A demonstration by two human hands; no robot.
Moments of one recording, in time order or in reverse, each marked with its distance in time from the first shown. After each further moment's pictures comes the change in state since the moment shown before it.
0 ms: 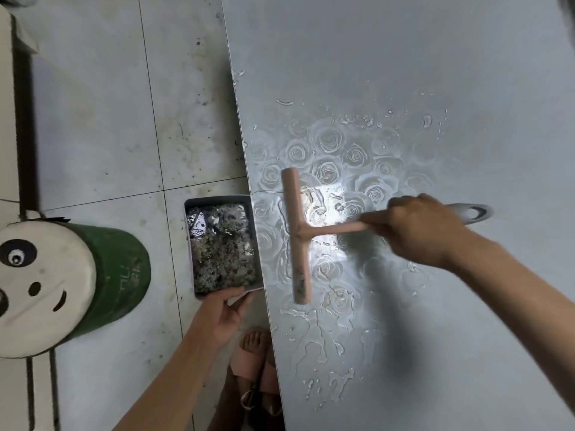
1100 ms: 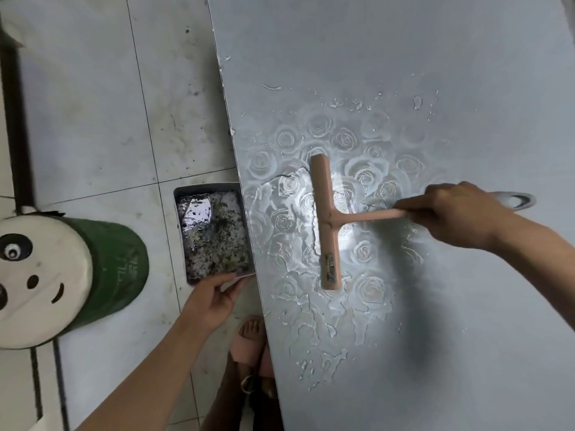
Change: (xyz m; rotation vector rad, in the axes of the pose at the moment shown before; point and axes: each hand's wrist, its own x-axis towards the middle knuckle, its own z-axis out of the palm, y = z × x) left_hand 0.001 0.001 0.000 0.002 -0.048 0.017; right_hand -0.036 0.052 0.004 0.108 -0.045 0.109
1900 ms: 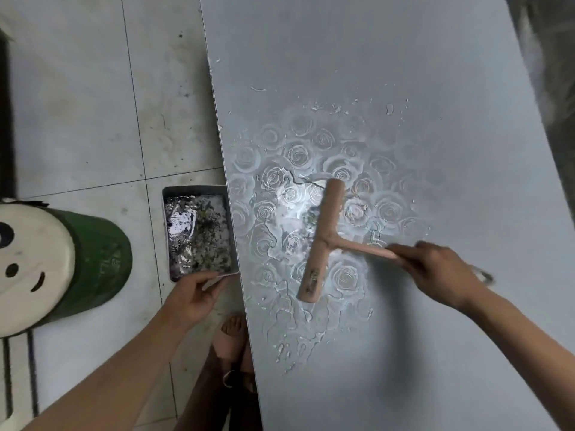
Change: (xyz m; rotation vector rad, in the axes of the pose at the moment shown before) left_hand -0.004 -0.011 -0.016 0.070 0.026 -0.021; right_hand -0.089 -0.003 0.057 0.210 -0.003 0.134
